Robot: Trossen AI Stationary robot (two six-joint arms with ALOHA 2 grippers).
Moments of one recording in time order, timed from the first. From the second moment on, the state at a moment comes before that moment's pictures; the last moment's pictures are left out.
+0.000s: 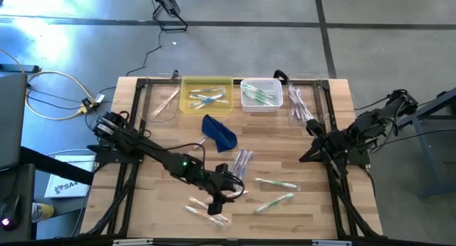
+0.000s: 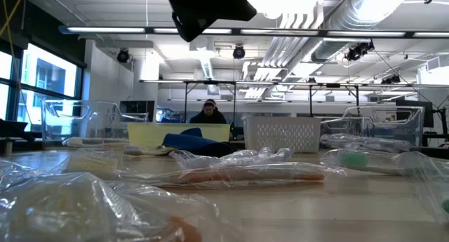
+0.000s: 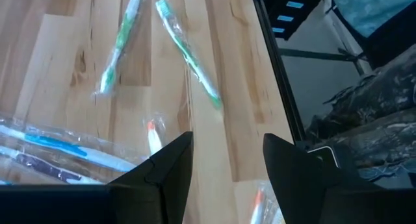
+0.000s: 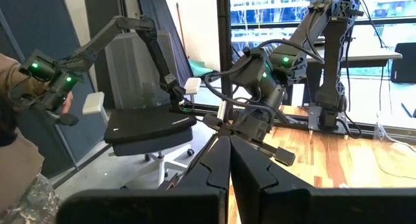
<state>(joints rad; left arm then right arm) -0.44 1.75 1.26 -0.12 -0.07 -0.41 0.56 0.67 0.85 -0.24 0.13 0.11</state>
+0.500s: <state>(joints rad) -0.44 1.75 1.26 -0.12 -0.07 -0.40 0.56 0.67 0.85 -0.24 0.13 0.11</state>
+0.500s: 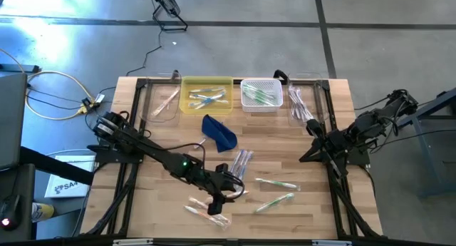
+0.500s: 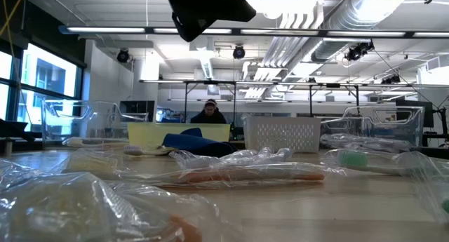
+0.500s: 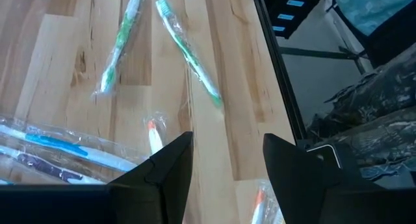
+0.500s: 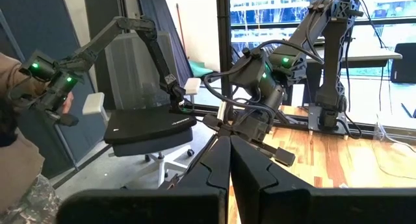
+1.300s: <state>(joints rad) -0.47 1.75 1.40 -0.14 -0.17 -0.34 0.56 0.67 0.85 -0.24 0.14 0.15</state>
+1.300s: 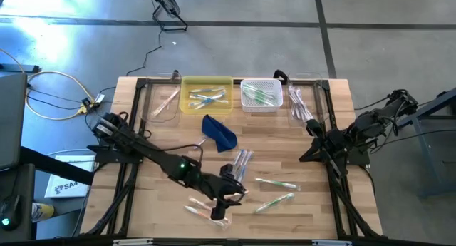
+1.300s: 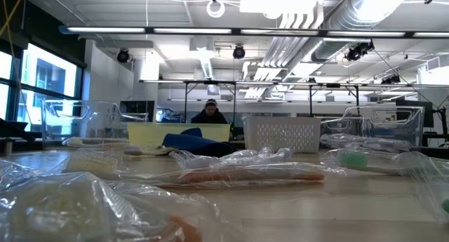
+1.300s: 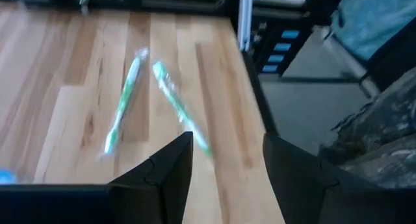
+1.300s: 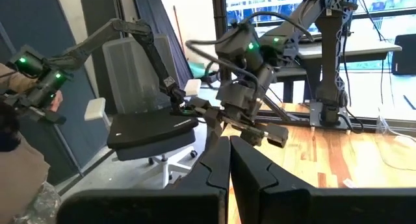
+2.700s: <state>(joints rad) -0.49 2.03 1.34 -0.43 -0.10 -0.40 0.56 0.67 0.85 -0.24 0.27 0.12</state>
